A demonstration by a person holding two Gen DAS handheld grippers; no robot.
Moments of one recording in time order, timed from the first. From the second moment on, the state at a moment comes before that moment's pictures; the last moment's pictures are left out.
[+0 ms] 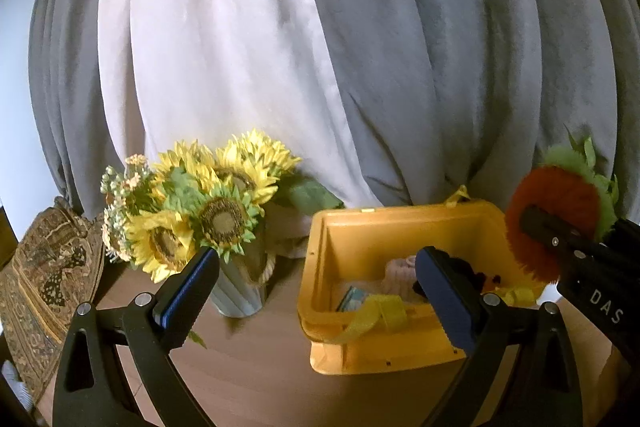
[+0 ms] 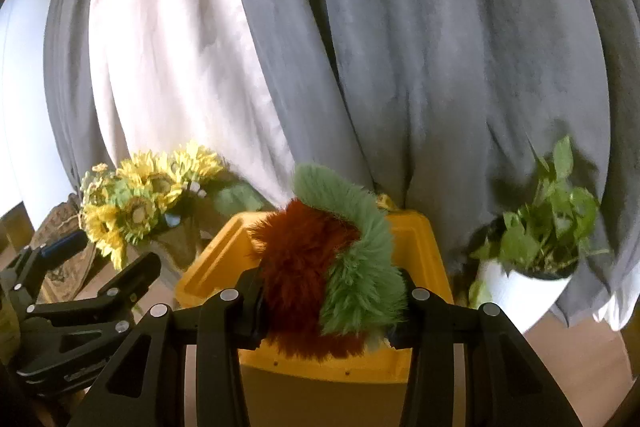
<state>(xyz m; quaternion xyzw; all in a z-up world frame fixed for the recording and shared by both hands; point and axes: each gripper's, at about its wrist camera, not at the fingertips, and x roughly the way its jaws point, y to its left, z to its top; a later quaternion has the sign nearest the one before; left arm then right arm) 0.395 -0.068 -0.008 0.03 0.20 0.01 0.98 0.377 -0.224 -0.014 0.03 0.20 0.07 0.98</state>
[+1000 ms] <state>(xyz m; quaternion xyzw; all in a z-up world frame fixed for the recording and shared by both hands) 0.465 -0.045 -0.053 0.02 0.25 0.06 0.97 0.489 -0.201 -0.046 0.03 0.24 0.10 0.97</state>
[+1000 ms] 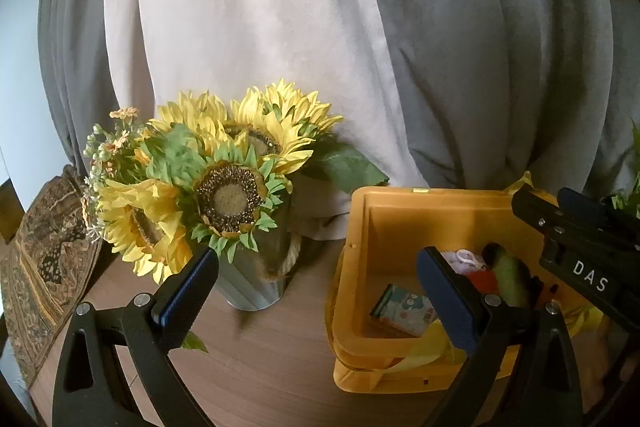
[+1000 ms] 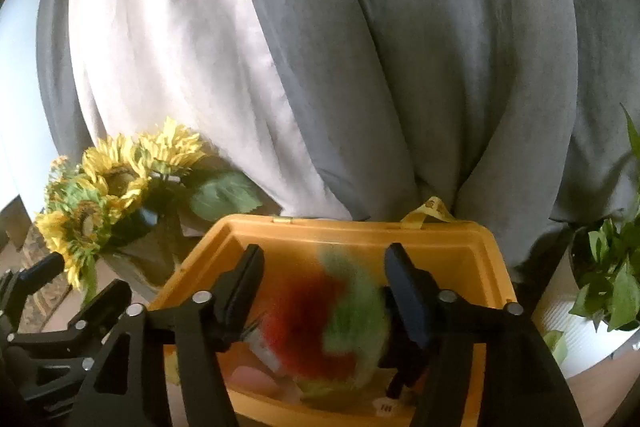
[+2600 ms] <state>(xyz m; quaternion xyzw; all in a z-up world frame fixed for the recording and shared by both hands) 0.238 0.036 0.031 0.04 0.17 -0.07 0.98 0.197 -0.139 0.027 0.05 0.16 -0.09 0.98</state>
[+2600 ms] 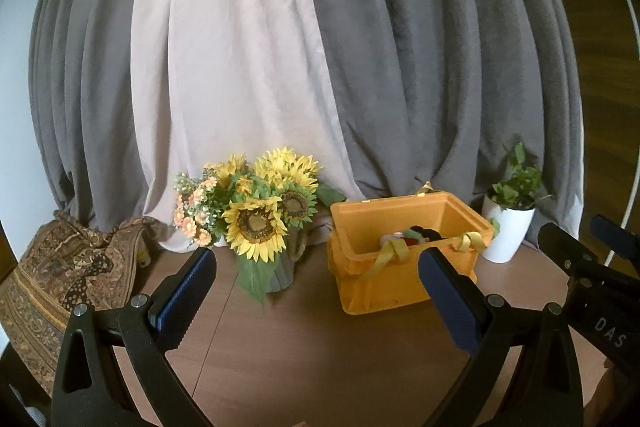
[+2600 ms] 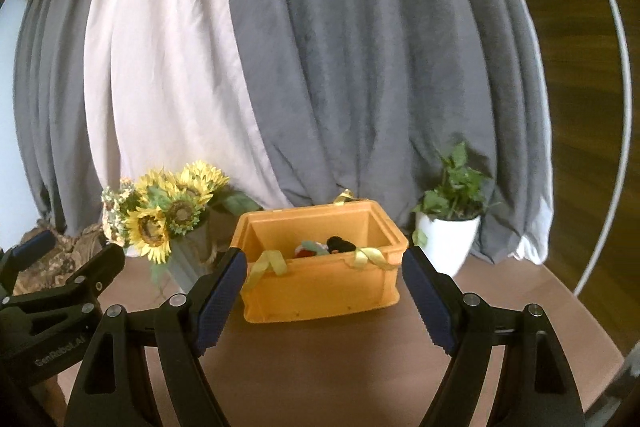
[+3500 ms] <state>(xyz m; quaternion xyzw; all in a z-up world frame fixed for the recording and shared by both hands) 0.065 0.022 0.041 0.03 0.14 -0.04 0.99 0.043 -0.170 0.039 0.05 0.14 -0.06 0.99</state>
